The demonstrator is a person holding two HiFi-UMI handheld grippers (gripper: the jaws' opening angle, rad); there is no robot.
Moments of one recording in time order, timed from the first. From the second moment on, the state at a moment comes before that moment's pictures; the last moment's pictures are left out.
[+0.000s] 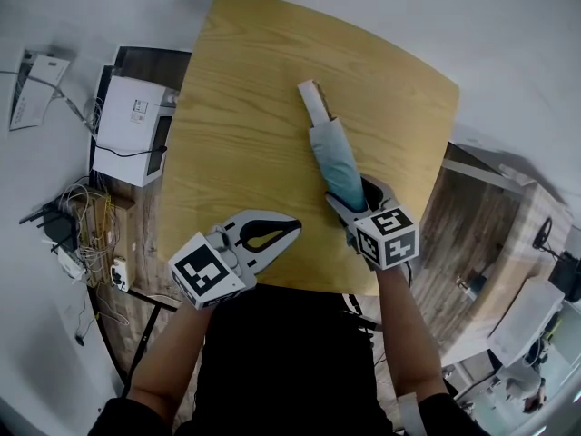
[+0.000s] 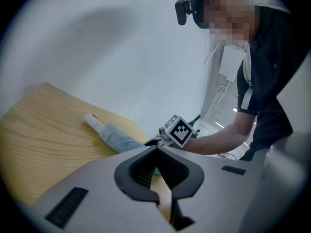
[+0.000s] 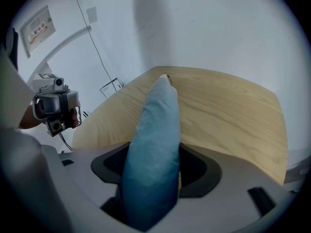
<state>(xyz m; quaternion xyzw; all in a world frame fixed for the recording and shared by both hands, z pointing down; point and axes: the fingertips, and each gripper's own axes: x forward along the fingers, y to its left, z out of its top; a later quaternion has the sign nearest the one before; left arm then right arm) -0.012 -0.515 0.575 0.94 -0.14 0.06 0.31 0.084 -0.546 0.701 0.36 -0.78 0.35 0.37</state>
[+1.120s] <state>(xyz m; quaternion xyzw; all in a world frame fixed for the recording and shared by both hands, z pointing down) 0.044 -0.424 0.422 0.98 -0.14 0.04 0.15 0.121 -0.464 0.444 0.38 -0.90 0.18 0.12</state>
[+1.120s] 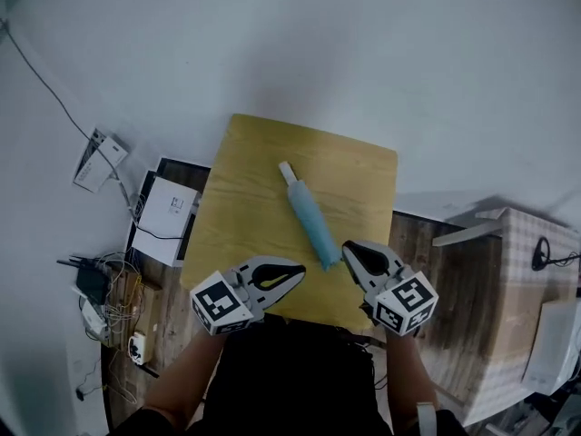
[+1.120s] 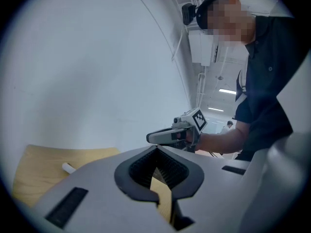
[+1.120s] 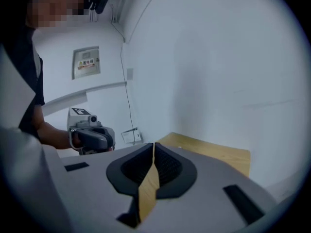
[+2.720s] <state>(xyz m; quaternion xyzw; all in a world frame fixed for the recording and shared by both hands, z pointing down) -0.058 -0.129 0.362 0.98 -0.04 -0.09 0.16 0.031 -0.135 0.381 0.32 -0.93 0.16 0.03</state>
